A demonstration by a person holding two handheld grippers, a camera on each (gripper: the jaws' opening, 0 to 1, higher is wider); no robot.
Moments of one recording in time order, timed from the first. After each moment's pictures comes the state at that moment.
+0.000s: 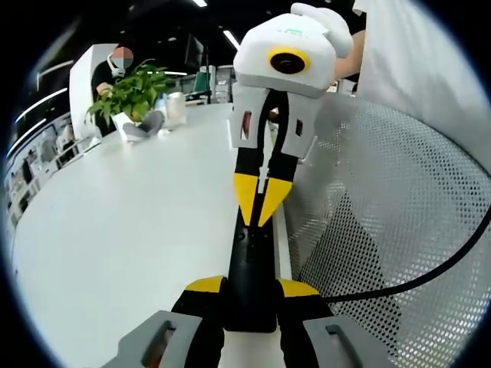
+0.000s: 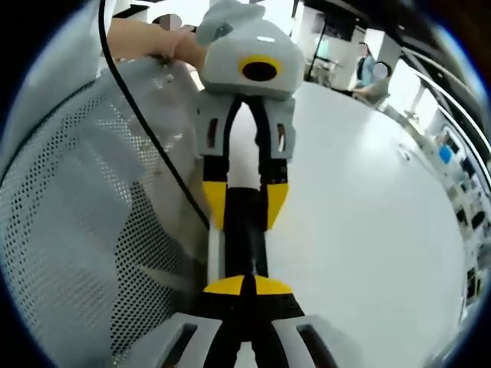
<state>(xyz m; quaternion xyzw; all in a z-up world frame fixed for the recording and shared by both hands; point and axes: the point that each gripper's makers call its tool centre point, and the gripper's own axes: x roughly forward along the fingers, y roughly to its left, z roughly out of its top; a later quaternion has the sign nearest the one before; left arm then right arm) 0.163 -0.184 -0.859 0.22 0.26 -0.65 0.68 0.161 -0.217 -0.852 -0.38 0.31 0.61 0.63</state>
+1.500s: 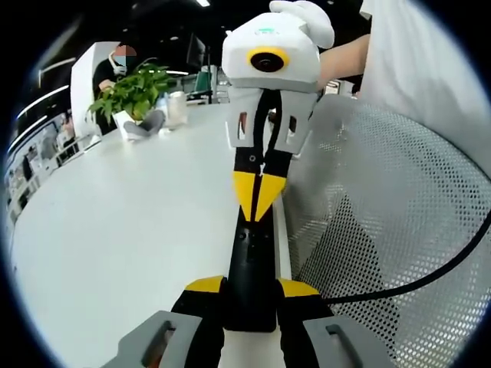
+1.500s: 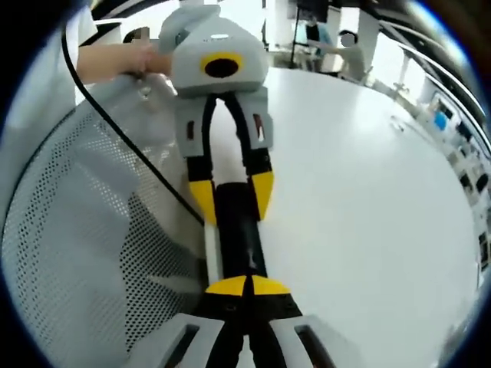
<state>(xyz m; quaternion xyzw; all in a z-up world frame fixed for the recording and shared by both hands) 0.163 -0.184 -0.859 0.21 0.26 -0.65 0.68 0.162 -0.231 -0.853 -0.33 0.37 0.58 0.64</state>
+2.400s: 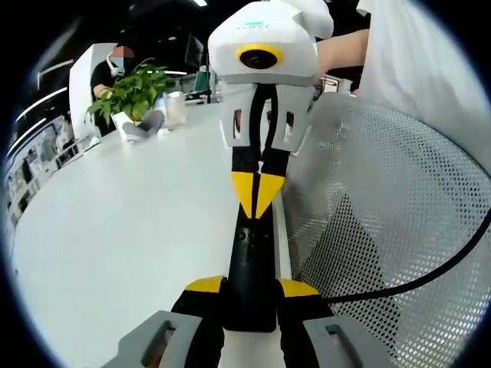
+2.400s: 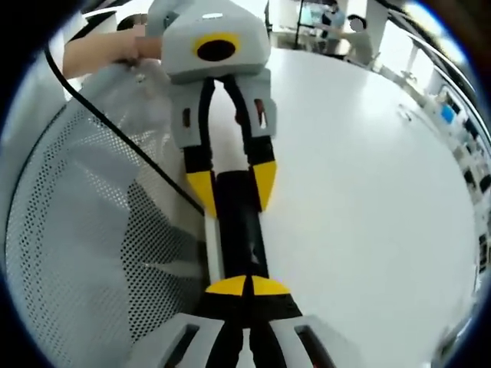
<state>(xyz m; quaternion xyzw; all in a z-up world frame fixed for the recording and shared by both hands) 0.163 -0.184 -0.859 0.22 0.26 -0.65 0.68 0.162 -0.232 -0.855 -0.35 0.40 0.58 0.62</state>
